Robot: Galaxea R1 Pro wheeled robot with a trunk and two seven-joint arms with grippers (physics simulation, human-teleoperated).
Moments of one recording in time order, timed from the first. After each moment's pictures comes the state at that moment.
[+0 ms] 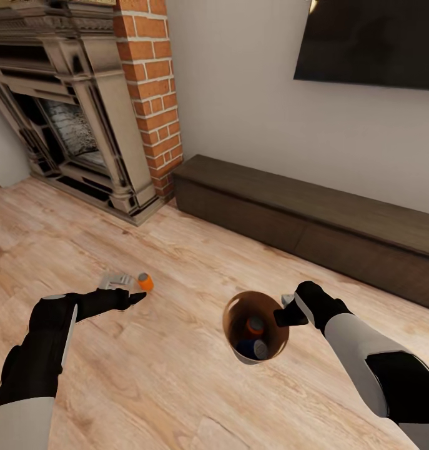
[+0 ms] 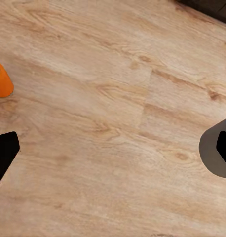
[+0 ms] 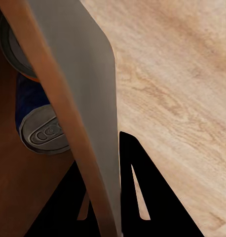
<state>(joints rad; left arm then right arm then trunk) -0.57 0.09 0.25 -1.42 -0.30 0.83 -0.78 -1.05 -0.07 0.13 -0.31 0.04 0.91 0.28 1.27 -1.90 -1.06</state>
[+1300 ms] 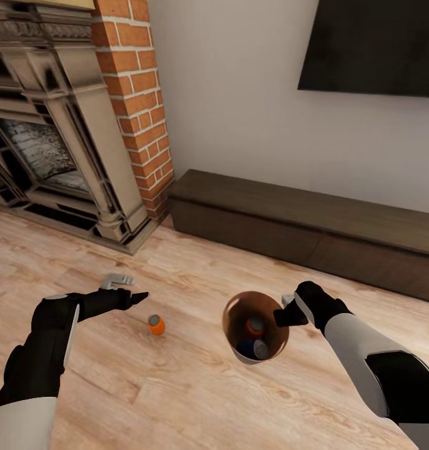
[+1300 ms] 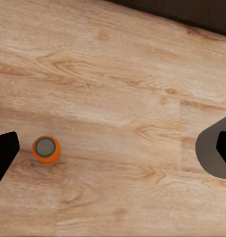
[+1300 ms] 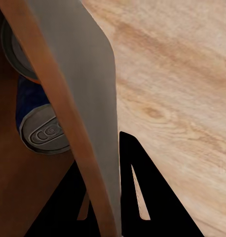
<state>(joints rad) -0.57 0.08 0.24 -1.42 -0.30 0.84 -0.78 -1.05 -0.07 0.13 -0.31 0.04 0.91 0.28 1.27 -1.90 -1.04</state>
